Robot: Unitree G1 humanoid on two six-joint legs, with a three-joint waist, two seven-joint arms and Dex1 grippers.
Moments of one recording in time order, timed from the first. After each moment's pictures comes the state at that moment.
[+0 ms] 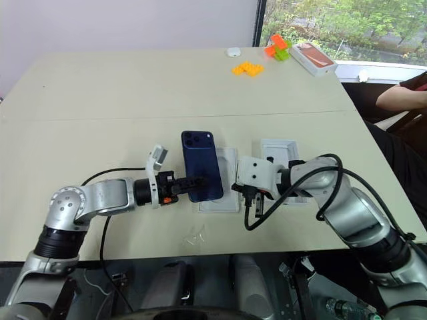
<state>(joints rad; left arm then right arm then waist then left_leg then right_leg) -0.41 0.50 -0.07 -0.10 -1.95 1.14 0.37 -0.40 -0.87 0.24 -0.55 0.16 0.73 1.04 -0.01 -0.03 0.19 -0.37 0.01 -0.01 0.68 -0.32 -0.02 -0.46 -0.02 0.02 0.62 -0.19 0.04</state>
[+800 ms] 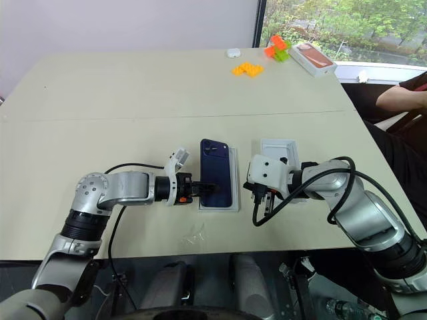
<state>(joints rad) -0.52 0.37 -0.10 0.04 -1.95 1.24 0.55 -0.37 -0.92 0.22 -0.54 0.18 0.74 0.99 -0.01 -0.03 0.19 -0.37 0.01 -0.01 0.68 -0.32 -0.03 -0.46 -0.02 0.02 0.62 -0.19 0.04</state>
